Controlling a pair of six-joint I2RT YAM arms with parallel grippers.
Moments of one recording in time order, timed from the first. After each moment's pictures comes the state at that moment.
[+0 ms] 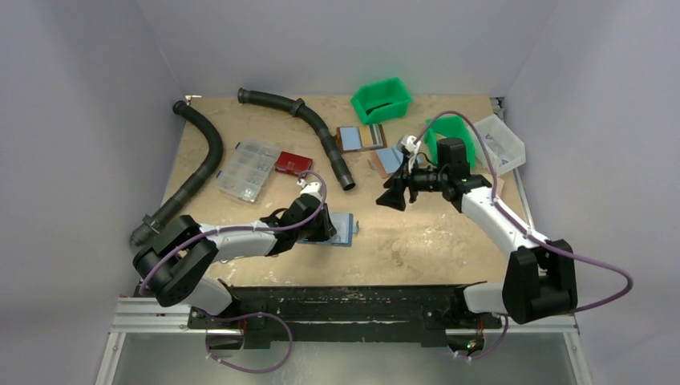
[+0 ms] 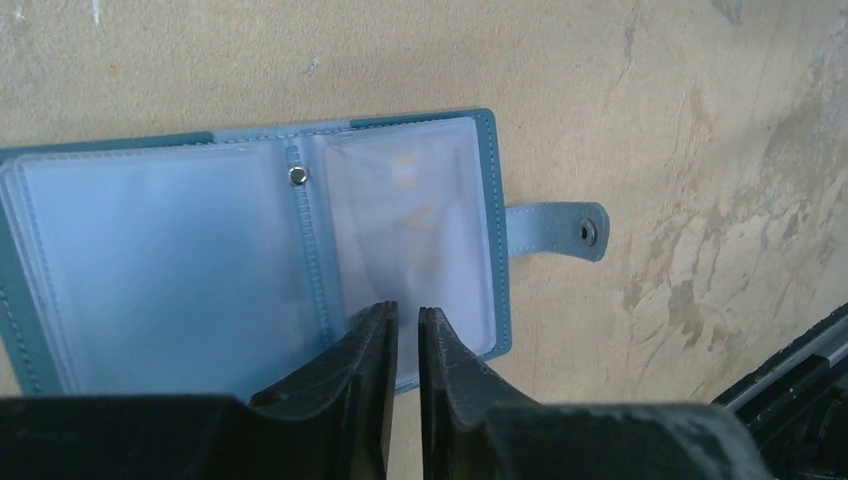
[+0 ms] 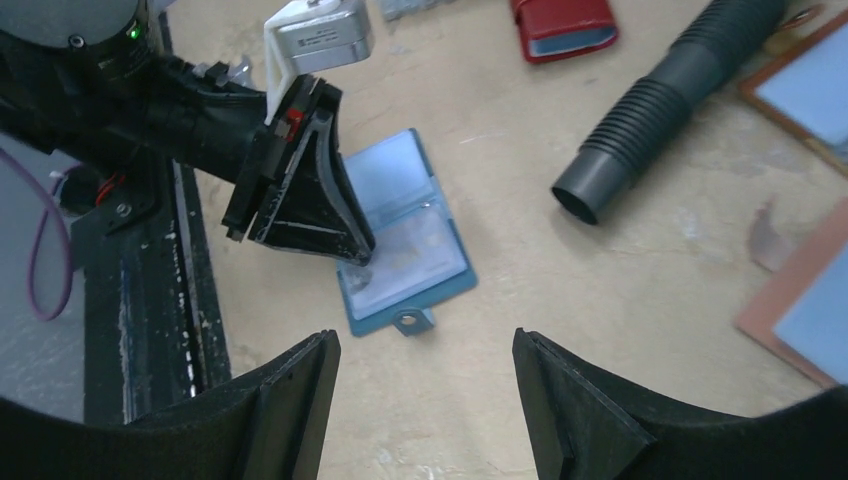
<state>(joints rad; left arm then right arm) -0.80 1.48 0.59 0.16 -0.08 -0.75 0.20 1.31 0.88 -0.23 -0.93 -0.25</state>
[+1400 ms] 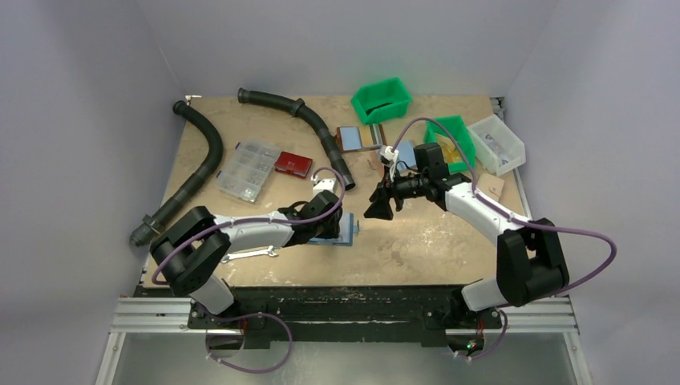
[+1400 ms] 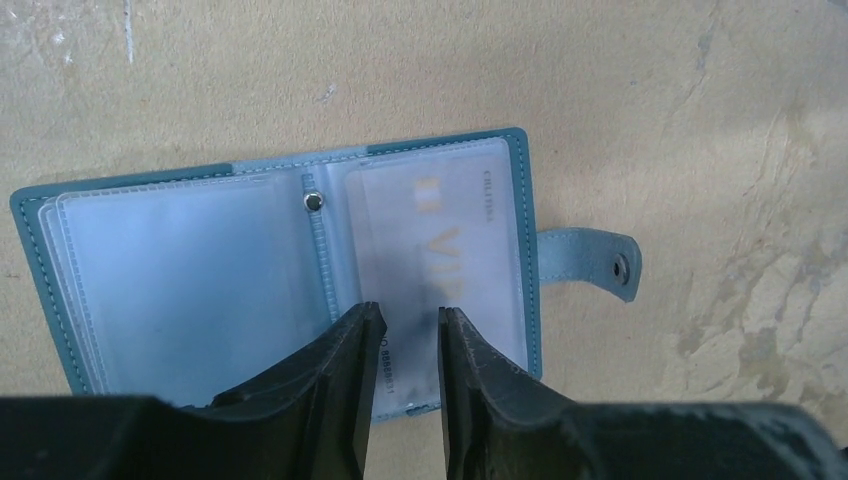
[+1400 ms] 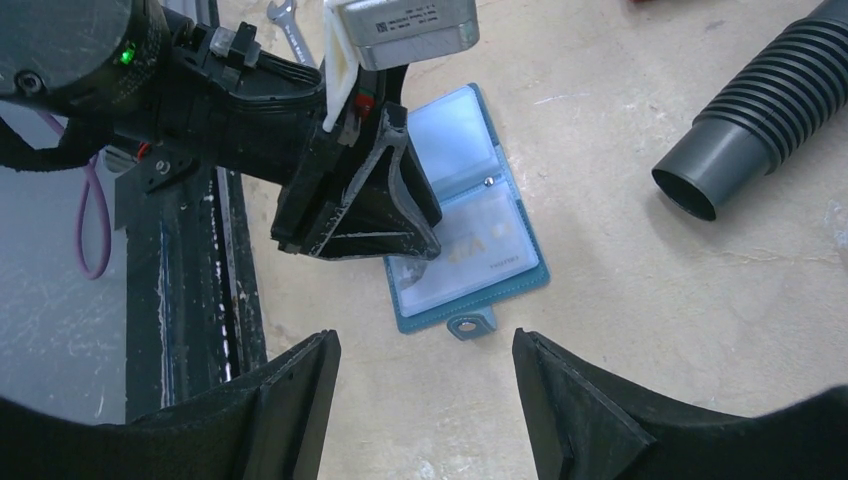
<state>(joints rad) -0.88 1.58 0.77 -0.08 -0.24 -0.72 0.35 1.44 0.89 -0.25 -0.93 -0.26</state>
